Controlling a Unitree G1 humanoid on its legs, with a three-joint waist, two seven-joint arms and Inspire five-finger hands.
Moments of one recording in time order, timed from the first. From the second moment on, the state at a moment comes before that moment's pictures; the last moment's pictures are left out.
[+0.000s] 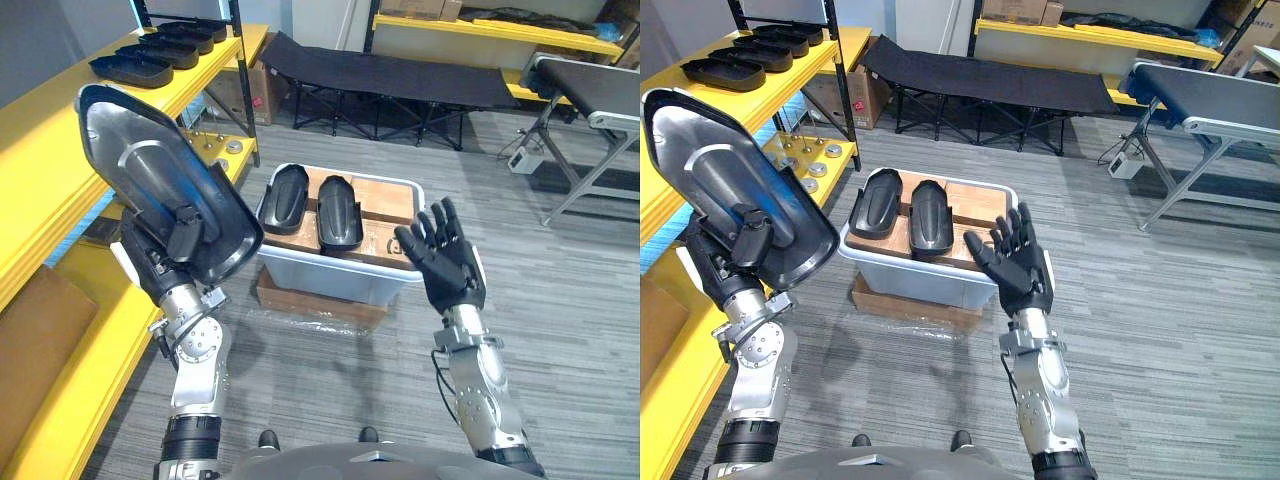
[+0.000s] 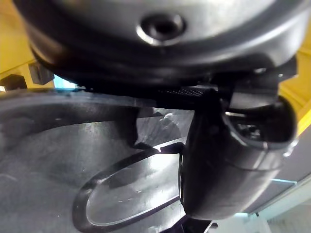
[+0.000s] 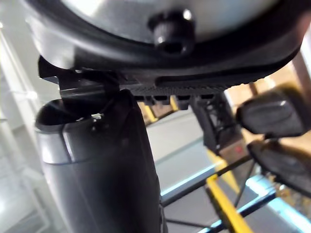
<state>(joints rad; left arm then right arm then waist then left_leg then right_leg) 0.05 0.05 0.10 0.02 -0.07 -0.35 0.55 0.18 -0.12 0.01 0.05 0.59 -0.17 0.14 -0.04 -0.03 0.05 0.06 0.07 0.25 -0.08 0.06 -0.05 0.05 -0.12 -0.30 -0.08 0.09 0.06</state>
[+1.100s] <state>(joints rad) 0.28 0.02 0.22 -0.19 -0.07 -0.37 0.39 -0.01 -0.16 0.01 0.31 0.36 -0.15 0.00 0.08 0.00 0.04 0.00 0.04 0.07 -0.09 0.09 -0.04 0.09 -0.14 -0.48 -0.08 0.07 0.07</state>
